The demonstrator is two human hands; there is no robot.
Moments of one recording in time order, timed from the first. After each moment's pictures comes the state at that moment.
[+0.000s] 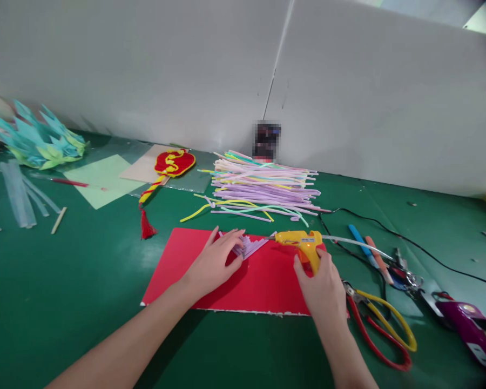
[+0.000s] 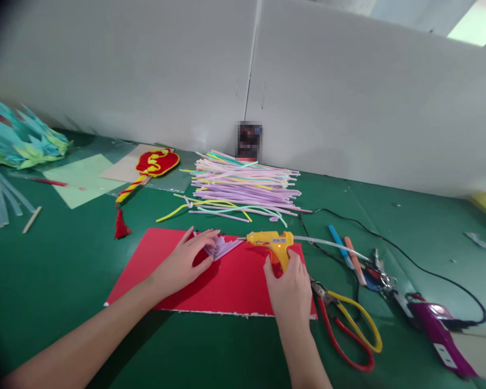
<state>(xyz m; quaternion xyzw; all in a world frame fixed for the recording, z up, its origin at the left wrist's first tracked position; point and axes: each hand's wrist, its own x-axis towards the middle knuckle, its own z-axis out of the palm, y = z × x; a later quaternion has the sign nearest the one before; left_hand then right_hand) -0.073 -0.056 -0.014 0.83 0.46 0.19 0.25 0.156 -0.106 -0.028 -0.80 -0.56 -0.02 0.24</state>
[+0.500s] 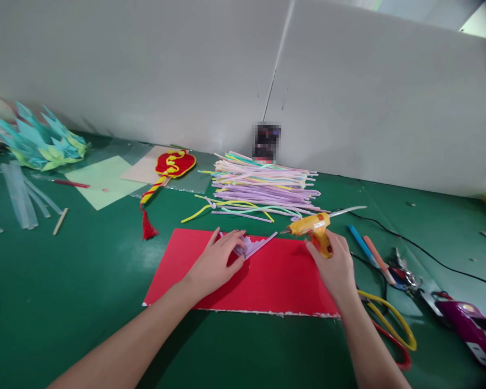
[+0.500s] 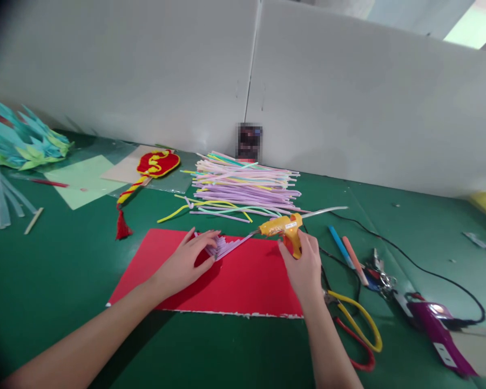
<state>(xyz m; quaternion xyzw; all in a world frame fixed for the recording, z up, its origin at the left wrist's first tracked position) -0.073 -0.055 -0.017 0.83 0.46 0.19 0.24 0.196 -0.068 -0.023 -0.72 -0.59 0.03 0.37</state>
